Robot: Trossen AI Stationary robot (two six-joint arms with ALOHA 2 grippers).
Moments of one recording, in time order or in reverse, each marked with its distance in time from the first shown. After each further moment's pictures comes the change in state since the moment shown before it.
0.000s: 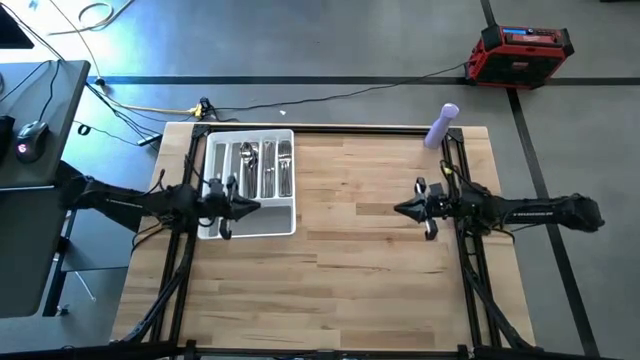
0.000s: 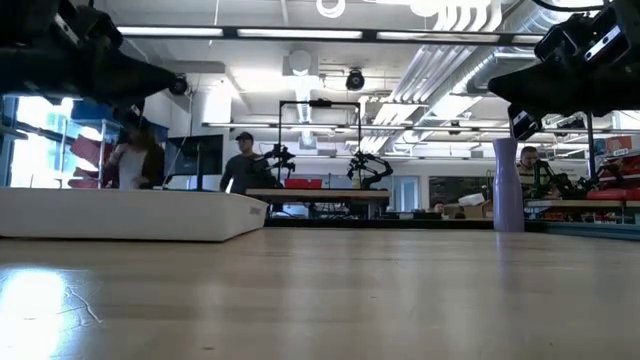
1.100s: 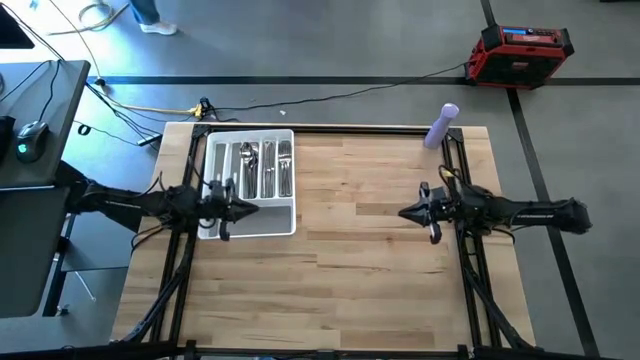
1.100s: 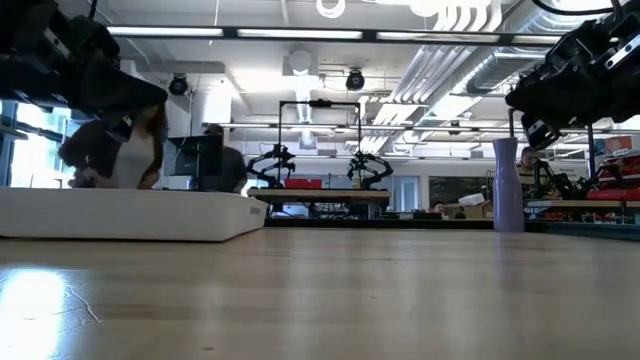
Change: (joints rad) left arm -0.001 -0.131 0.000 -0.202 -0.003 -0.017; right arm 0.052 -0.248 -0.001 -0.322 0.040 0.025
